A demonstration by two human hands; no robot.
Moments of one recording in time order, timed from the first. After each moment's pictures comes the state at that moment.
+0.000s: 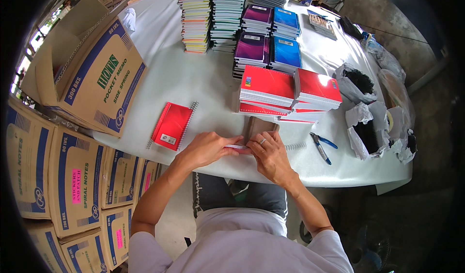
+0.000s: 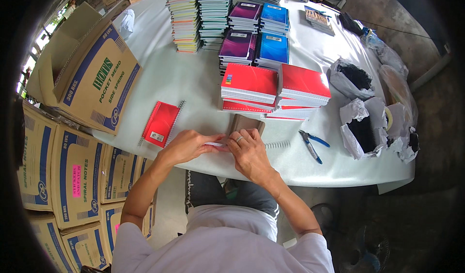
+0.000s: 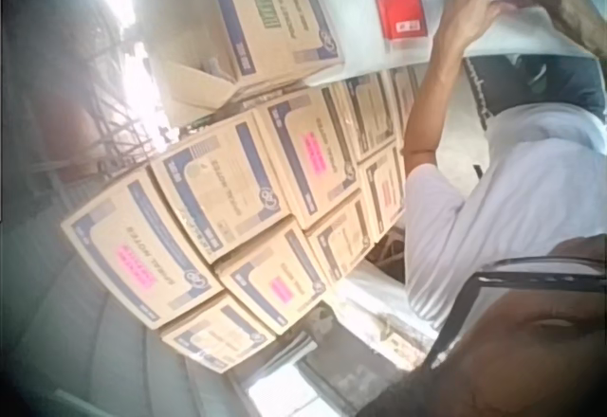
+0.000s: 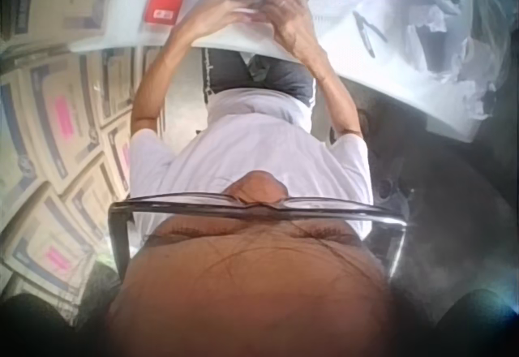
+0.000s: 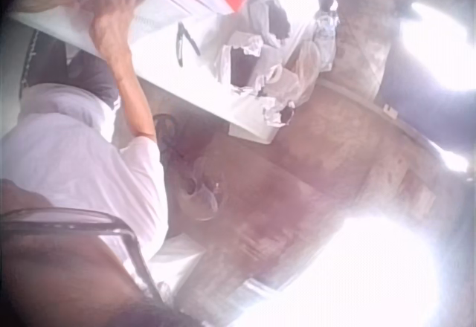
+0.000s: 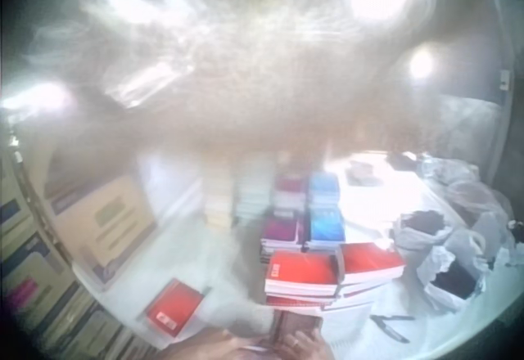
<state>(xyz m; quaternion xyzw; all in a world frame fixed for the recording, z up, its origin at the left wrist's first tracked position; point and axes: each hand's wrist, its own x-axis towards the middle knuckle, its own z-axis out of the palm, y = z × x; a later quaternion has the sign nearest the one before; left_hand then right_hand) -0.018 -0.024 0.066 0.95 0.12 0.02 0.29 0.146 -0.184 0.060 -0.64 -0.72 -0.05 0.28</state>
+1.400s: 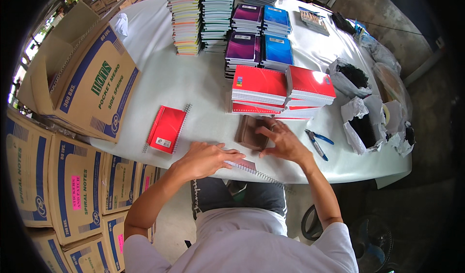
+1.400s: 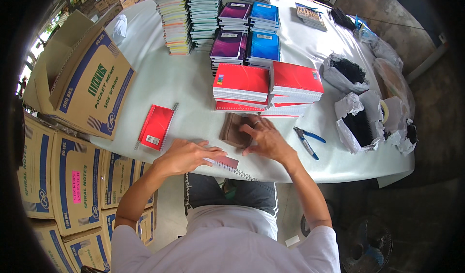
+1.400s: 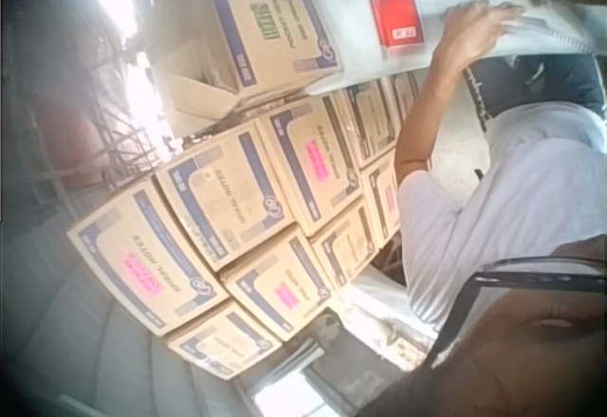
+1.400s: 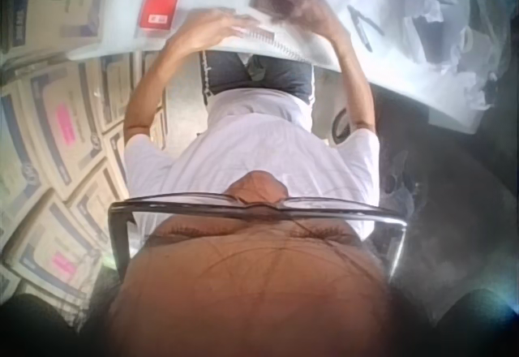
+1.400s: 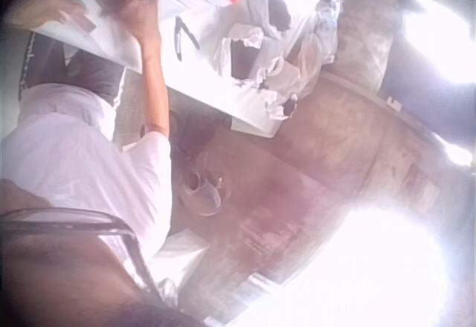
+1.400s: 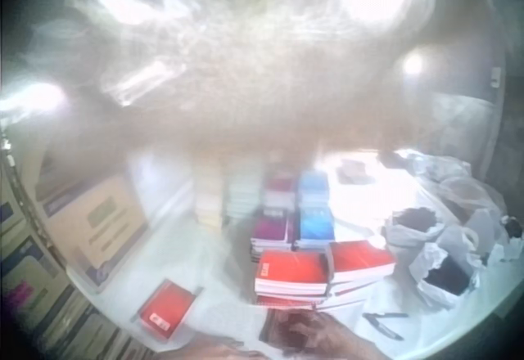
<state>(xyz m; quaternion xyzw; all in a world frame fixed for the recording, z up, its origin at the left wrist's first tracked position) -0.026 -0.040 0.068 0.98 0.05 -0.06 0.19 0.209 -0.191 0.046 -0.69 -0.68 0.06 0.23</state>
